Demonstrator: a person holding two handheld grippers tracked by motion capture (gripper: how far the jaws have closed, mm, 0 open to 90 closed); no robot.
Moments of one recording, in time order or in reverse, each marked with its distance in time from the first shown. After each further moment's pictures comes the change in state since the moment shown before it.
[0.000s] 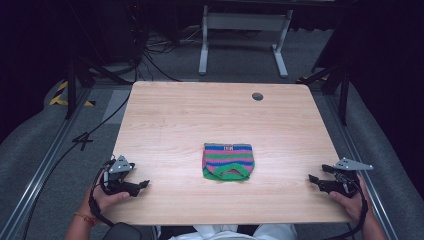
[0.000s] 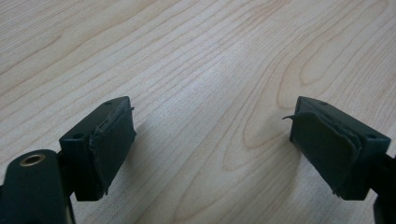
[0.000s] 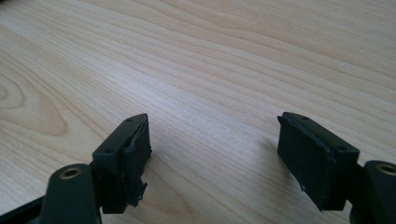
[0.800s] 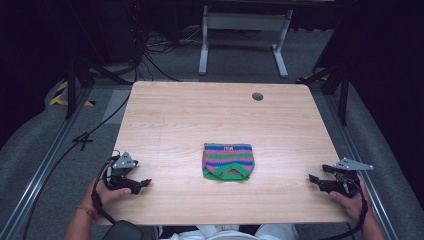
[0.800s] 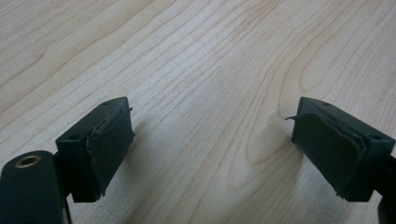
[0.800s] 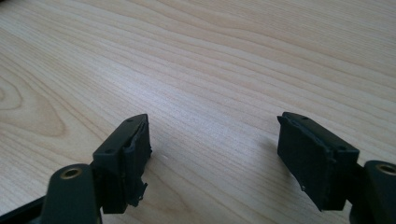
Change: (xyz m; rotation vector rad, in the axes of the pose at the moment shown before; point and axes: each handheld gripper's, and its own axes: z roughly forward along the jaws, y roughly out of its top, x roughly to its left) left arm 0.006 0.011 0.007 0.032 -0.053 0.049; right arm 0.000 0.000 0.000 -0.001 -0.005 0.010
